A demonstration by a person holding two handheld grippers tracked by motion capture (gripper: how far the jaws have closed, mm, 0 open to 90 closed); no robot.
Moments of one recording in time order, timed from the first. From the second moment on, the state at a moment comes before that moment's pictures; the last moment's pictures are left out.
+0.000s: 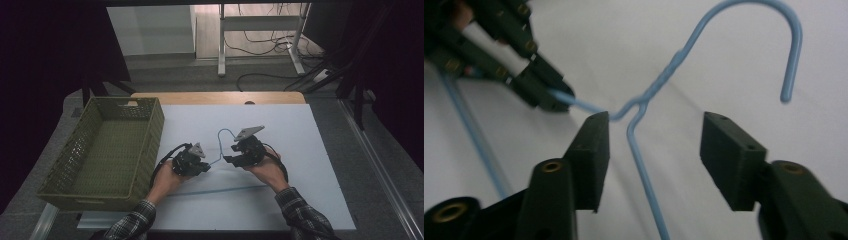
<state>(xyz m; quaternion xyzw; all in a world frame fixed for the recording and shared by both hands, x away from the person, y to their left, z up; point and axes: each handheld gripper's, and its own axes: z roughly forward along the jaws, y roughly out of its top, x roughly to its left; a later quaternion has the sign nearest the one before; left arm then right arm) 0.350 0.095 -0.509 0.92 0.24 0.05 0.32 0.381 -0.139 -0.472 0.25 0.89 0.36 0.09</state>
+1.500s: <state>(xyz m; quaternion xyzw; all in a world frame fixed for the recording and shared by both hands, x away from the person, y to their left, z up) 0.335 0.110 -0.440 0.87 0.27 -0.12 0.39 0.346 -0.122 -0.413 0.24 0.84 0.48 0.03</state>
